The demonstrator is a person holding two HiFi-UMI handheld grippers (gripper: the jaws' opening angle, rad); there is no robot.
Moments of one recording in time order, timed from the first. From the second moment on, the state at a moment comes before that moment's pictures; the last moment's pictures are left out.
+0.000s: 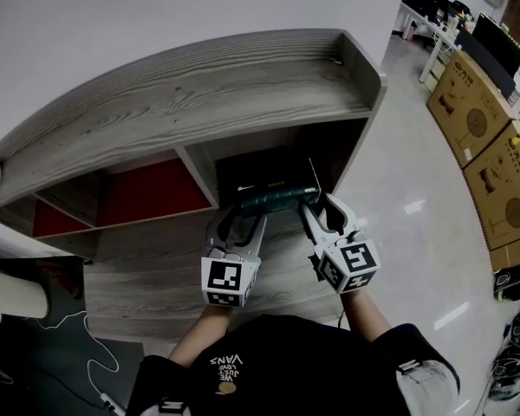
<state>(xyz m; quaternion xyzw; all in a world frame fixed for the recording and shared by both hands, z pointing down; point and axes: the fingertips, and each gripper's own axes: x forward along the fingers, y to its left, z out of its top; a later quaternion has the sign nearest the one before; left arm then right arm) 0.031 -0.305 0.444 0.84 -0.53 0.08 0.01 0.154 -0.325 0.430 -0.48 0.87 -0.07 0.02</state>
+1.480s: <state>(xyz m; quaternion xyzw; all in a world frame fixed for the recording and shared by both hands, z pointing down) 0.031 -0.286 0.451 0.85 -0.53 0.06 0.00 0.155 -0.304 0.439 -0.47 0.88 -0.08 0.01</state>
